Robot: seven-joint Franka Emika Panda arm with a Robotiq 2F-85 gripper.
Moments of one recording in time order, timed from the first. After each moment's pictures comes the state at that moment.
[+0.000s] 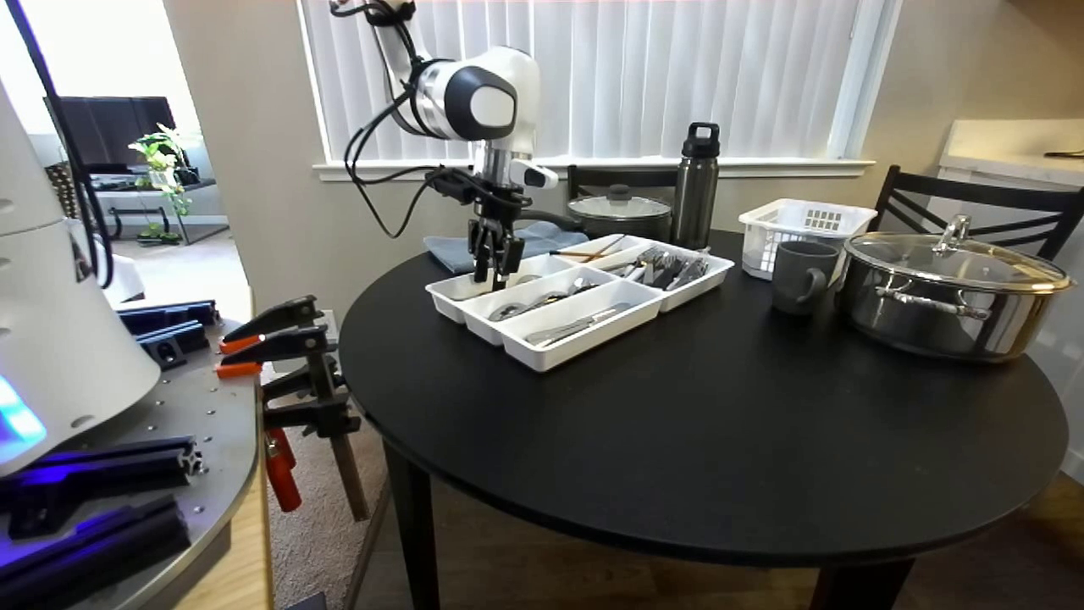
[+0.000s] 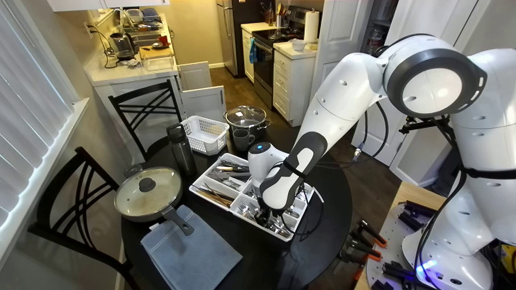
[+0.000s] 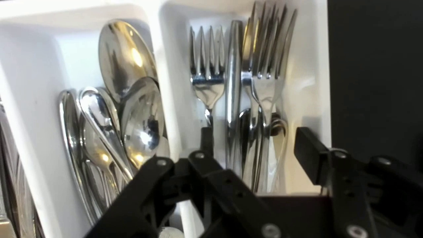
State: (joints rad) arm 0.28 0.60 0.08 -2.17 0.07 2.62 0.22
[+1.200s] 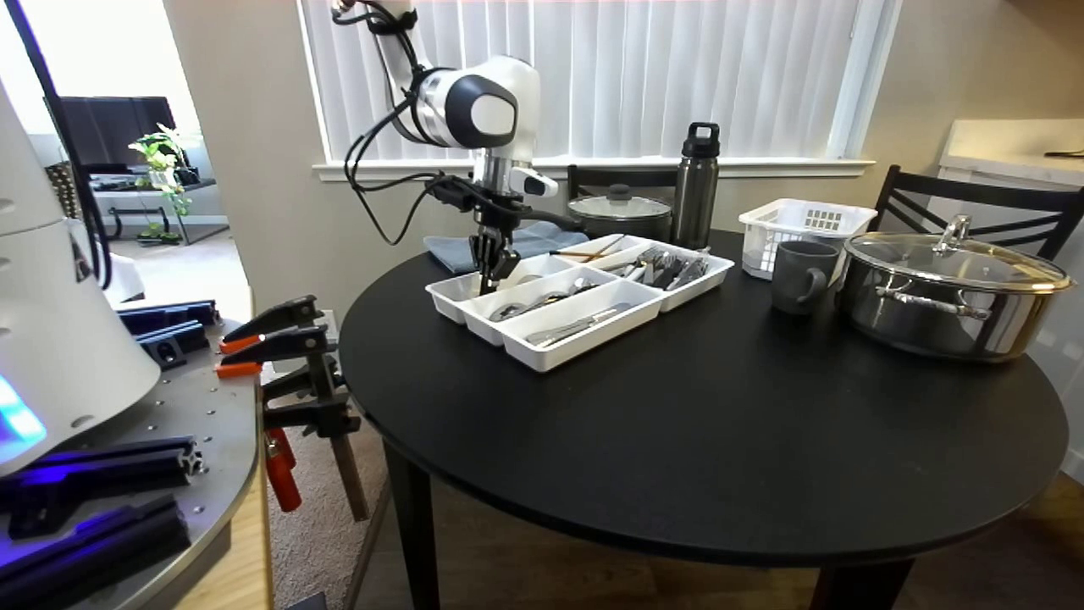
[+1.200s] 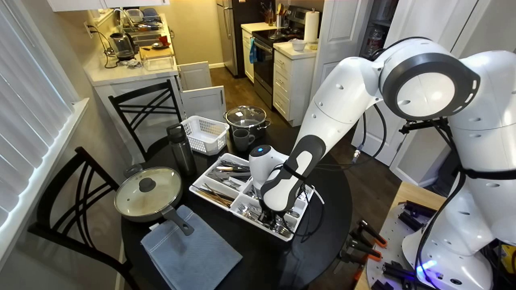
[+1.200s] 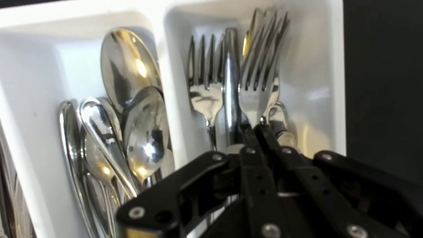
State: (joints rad) arm 0.29 0.62 0.07 -2.17 0.07 2.62 0.22
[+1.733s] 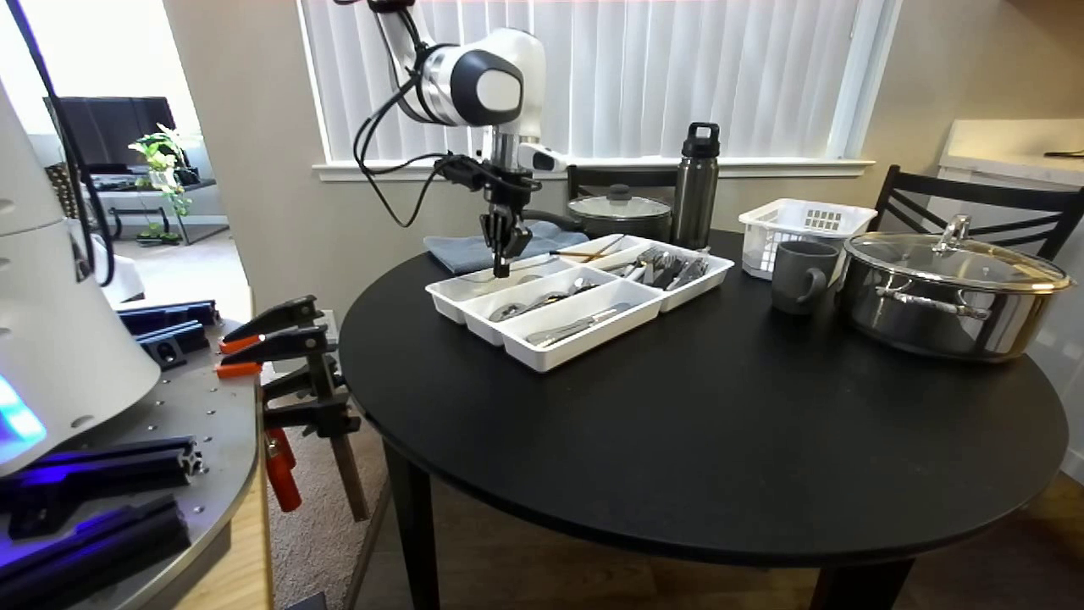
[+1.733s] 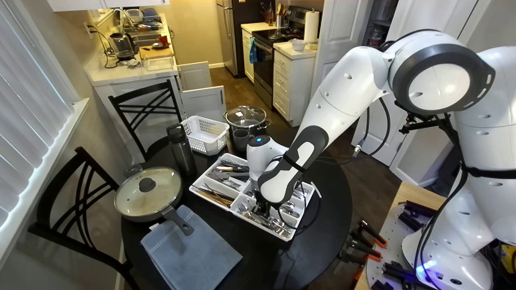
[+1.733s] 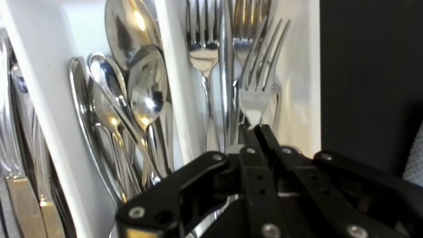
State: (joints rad) arm 0.28 0.56 0.07 -2.16 0.07 2.63 0.22
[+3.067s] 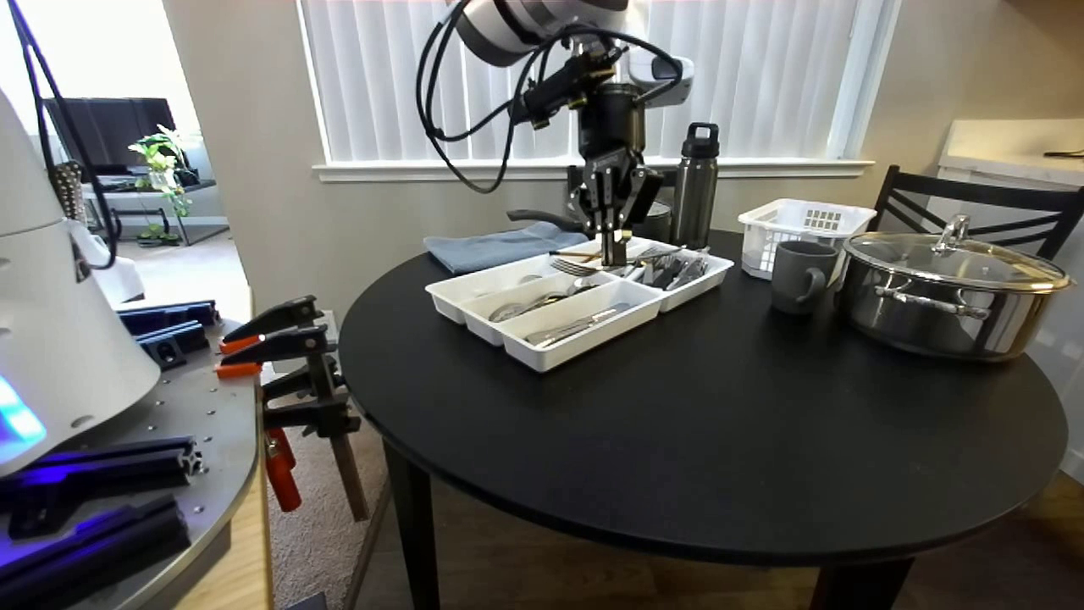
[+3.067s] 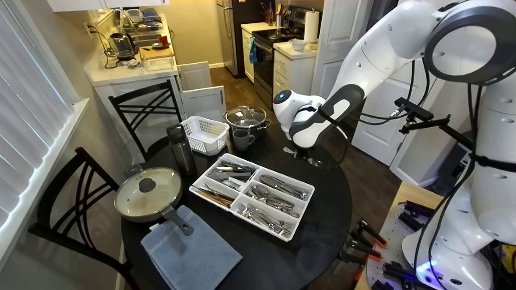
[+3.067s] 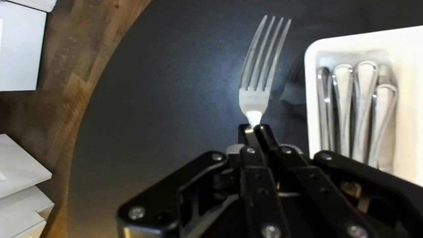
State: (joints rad) arm 0.11 0.35 -0.16 -2.19 -0.43 2.32 0.23
